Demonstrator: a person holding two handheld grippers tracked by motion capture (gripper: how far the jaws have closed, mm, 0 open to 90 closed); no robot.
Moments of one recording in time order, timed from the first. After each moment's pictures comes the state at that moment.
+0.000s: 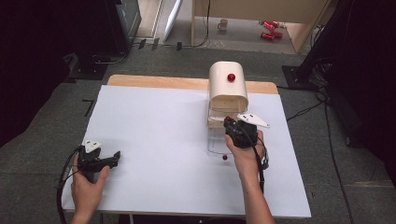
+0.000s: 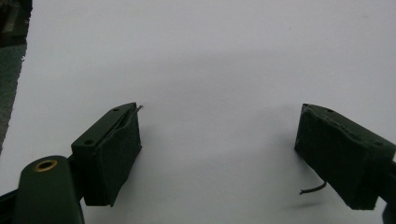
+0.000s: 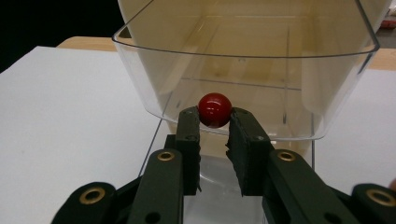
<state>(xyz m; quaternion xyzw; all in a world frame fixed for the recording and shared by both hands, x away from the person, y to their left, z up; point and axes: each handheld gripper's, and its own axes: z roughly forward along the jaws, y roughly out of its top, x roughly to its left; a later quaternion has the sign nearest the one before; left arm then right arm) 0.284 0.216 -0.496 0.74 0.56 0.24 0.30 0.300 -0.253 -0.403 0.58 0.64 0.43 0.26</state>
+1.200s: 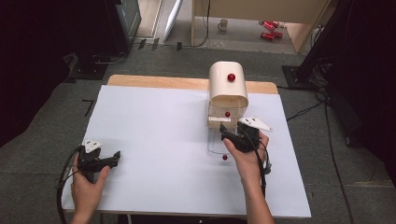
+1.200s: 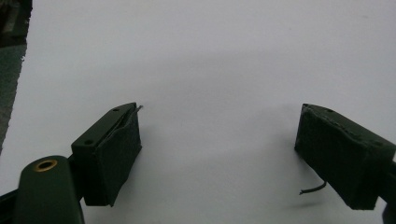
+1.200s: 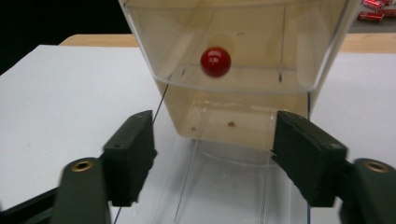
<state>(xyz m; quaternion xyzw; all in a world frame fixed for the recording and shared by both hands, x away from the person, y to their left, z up) 0.284 0.216 -0.496 0.74 0.56 0.24 0.30 0.288 -0.258 -0.409 0.59 0.64 0.44 0.25</state>
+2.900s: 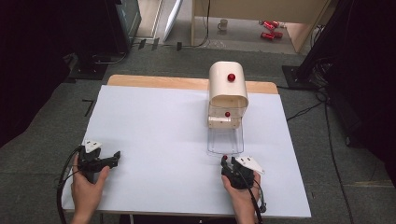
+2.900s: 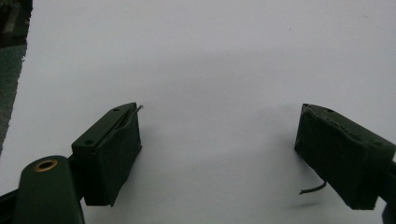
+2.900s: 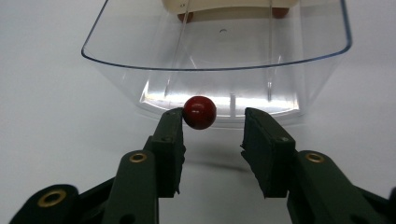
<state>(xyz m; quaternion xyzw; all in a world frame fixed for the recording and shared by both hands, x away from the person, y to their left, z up) 0.284 0.216 -0.496 0.74 0.56 0.24 0.30 0.214 -0.247 -0.496 0.63 0.63 0.40 0.24</state>
